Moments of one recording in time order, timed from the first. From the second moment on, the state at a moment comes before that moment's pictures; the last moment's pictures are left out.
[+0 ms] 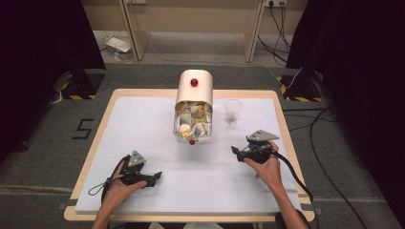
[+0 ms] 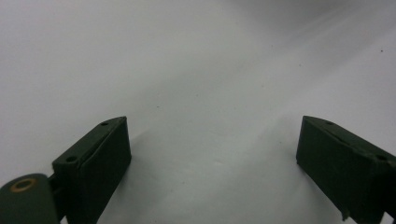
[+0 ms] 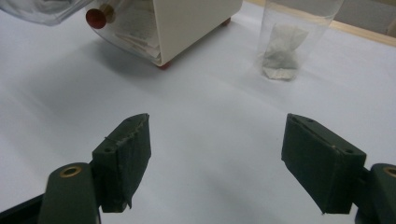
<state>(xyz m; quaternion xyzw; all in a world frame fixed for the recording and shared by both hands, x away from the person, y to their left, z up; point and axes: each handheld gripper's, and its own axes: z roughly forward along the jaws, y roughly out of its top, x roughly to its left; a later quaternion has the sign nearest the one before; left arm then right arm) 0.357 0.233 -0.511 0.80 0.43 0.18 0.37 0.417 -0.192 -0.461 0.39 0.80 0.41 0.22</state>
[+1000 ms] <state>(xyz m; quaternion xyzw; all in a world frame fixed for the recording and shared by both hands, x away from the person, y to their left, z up) 0.357 0.233 -0.511 0.80 0.43 0.18 0.37 0.394 -0.179 -0.479 0.36 0.83 0.36 0.21</state>
